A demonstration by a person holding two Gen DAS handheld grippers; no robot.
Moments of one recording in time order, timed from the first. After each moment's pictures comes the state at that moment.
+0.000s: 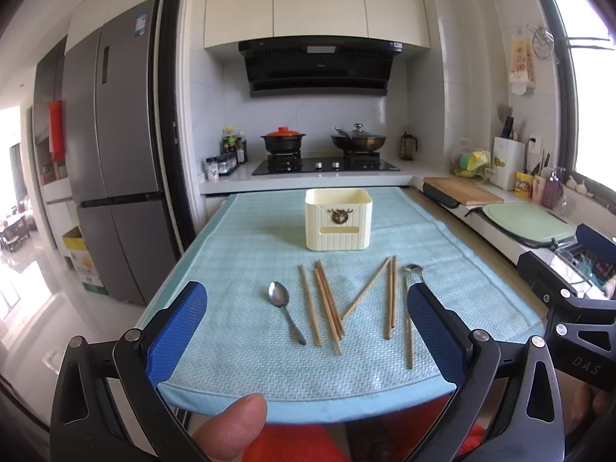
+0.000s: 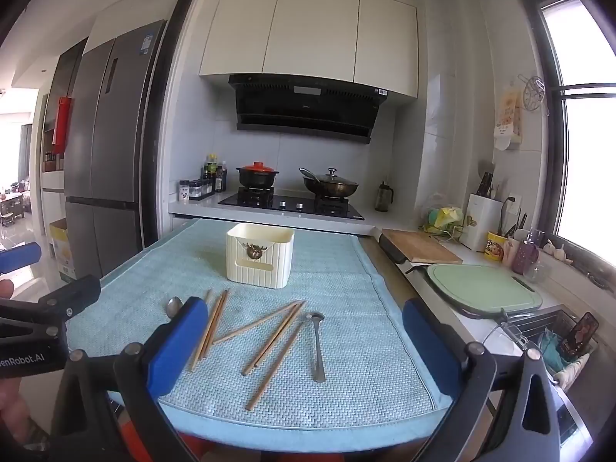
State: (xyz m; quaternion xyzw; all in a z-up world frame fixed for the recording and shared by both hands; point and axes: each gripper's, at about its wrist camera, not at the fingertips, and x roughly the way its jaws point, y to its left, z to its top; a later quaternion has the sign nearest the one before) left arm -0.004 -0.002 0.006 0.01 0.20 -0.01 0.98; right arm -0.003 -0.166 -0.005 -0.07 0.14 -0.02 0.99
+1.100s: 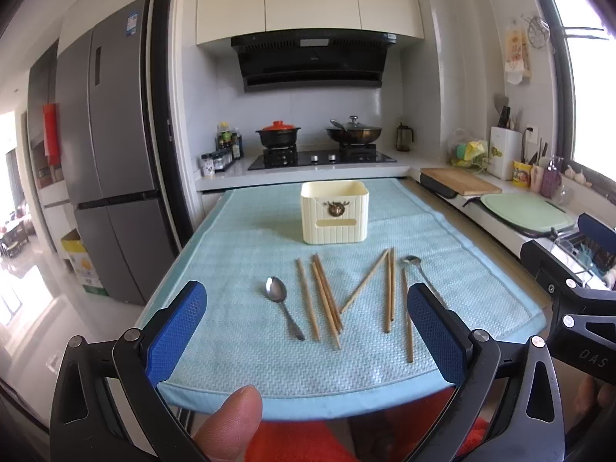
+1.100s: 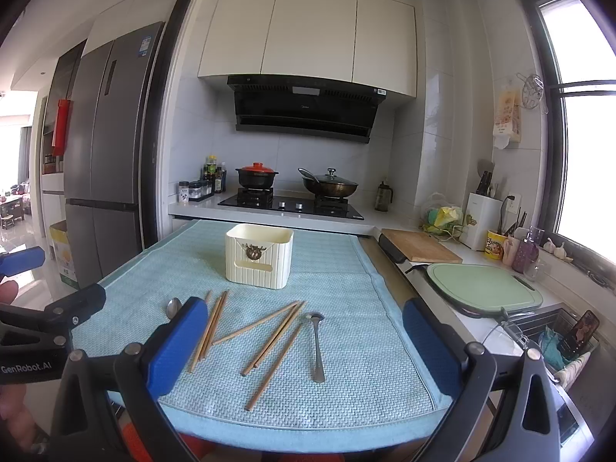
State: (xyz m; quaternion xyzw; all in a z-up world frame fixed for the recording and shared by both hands) left arm -0.003 -0.007 0.005 0.03 0.21 -0.01 0.98; right arm -0.003 -0.169 -0.008 -0.07 0.14 -0.02 0.99
